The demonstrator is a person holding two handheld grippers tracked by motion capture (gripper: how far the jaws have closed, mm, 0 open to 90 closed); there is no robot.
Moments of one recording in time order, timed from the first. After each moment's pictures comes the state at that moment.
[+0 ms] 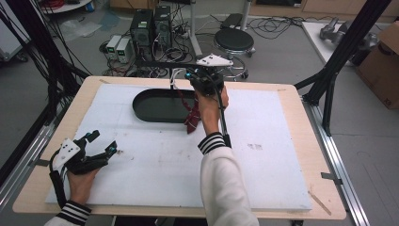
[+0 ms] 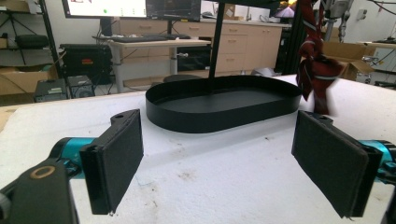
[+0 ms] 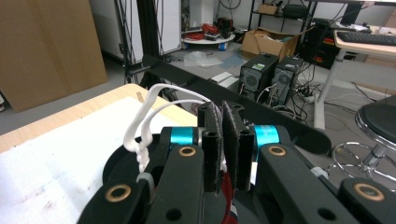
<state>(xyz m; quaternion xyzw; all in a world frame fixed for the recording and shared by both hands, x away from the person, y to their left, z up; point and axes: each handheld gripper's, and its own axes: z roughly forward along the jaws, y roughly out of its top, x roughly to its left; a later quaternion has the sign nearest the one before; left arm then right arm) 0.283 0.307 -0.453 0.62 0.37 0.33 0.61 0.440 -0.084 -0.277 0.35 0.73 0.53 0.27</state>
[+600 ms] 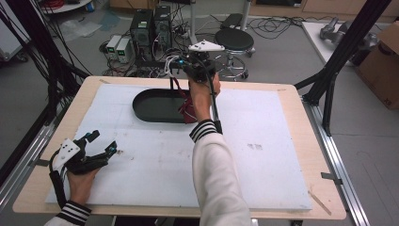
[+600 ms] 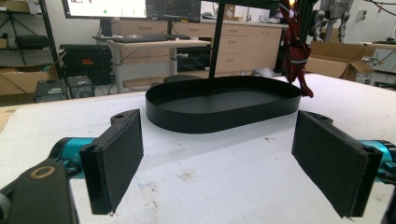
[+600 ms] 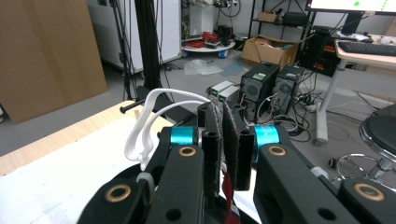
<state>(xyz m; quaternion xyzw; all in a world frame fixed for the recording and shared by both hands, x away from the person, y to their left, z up) 0.283 0.307 -0.453 0.62 0.37 0.33 0.61 0.470 -0.062 -0.258 0.35 0.72 0.54 0.27</state>
